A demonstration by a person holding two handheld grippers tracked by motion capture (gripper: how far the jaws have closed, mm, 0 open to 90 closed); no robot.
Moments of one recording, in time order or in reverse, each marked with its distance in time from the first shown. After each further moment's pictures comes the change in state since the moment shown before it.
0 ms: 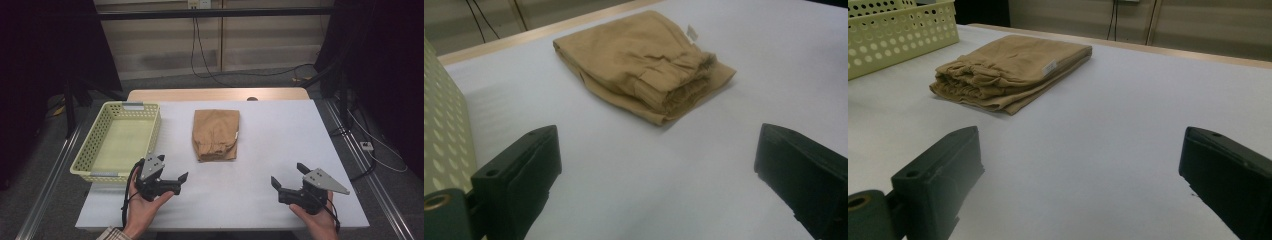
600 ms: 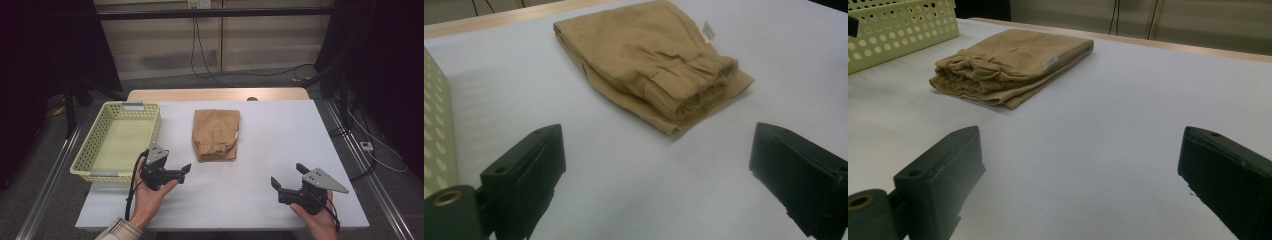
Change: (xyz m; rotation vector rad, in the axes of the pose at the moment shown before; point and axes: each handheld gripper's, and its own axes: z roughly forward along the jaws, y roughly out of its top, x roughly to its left) left arm 0.011 0.011 0.028 0.056 -0.007 -0.092; right arm -0.001 -0.001 0.001 0.018 0.006 0.002
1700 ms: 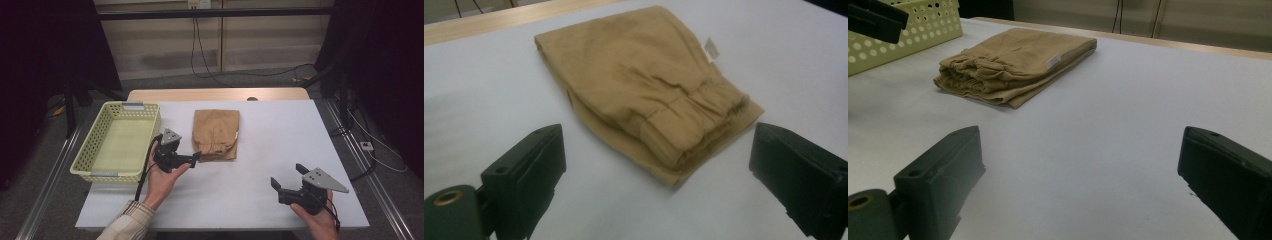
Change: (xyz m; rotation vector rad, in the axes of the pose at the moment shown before) left arm 0.003 0.033 0.044 0.056 -0.023 -0.009; right arm 0.000 0.000 0.000 0.005 0.015 0.009
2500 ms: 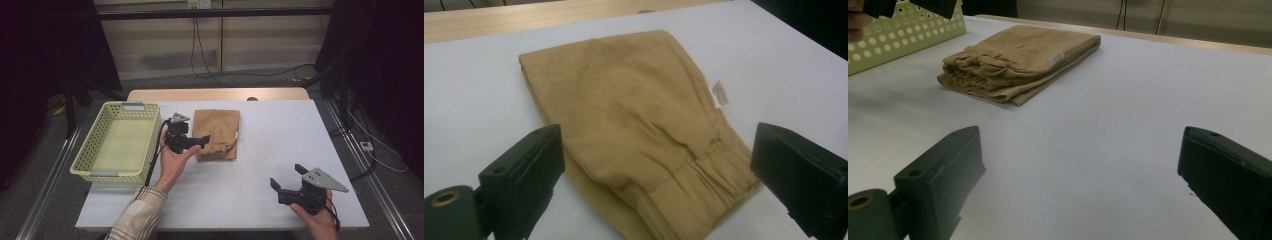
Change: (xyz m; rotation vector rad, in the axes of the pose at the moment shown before) left arm 0.014 0.036 0.038 0.010 -0.048 -0.128; right arm 0.000 -0.001 0.001 0.009 0.015 0.000
